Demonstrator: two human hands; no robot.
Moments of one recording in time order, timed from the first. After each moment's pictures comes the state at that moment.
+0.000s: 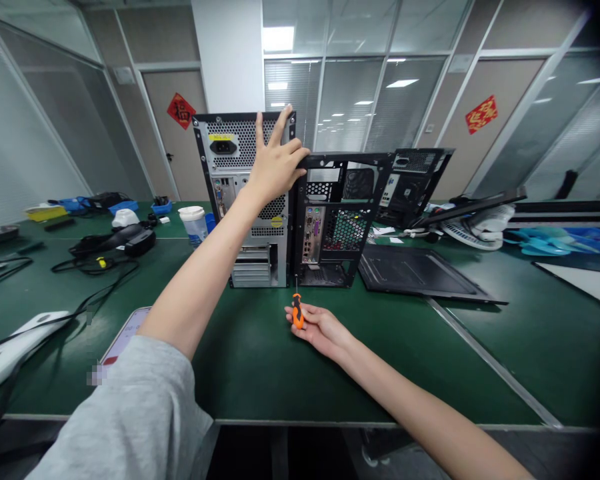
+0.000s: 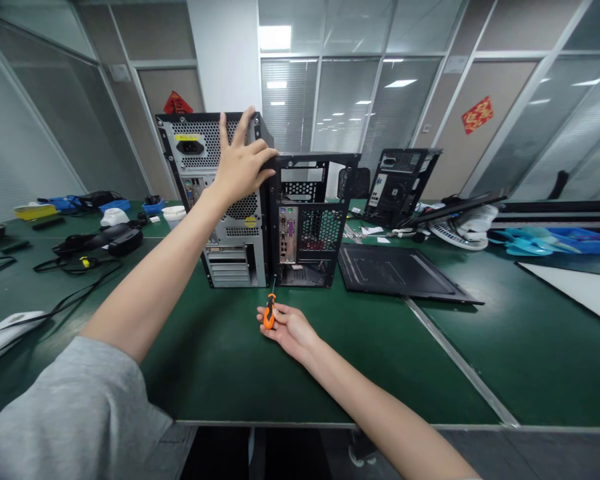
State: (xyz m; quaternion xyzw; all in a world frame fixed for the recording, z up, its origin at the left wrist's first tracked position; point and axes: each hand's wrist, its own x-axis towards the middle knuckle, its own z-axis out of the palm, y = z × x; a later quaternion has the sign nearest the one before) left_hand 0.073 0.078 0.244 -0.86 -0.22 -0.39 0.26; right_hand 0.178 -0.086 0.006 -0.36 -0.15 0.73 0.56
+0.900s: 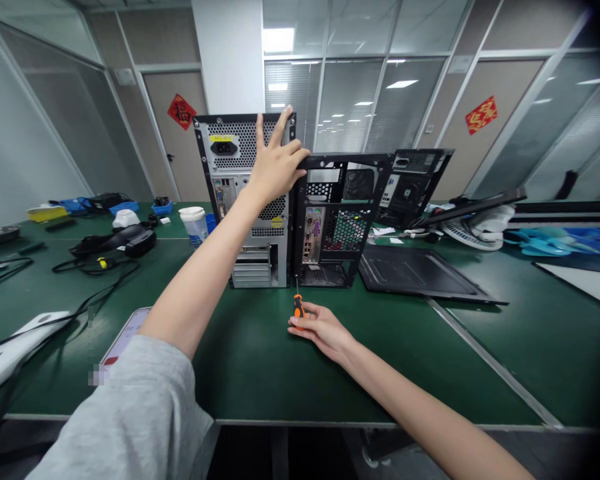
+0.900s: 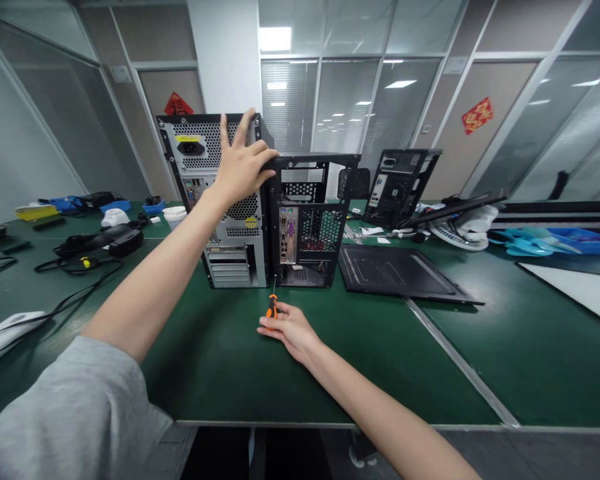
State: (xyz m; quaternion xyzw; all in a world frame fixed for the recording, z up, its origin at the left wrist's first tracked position) left_hand 0.073 0.079 0.244 -0.86 -0.22 -0.38 0.26; right_hand 0.171 -0.096 0.019 -0.45 -0.26 0.65 0.55
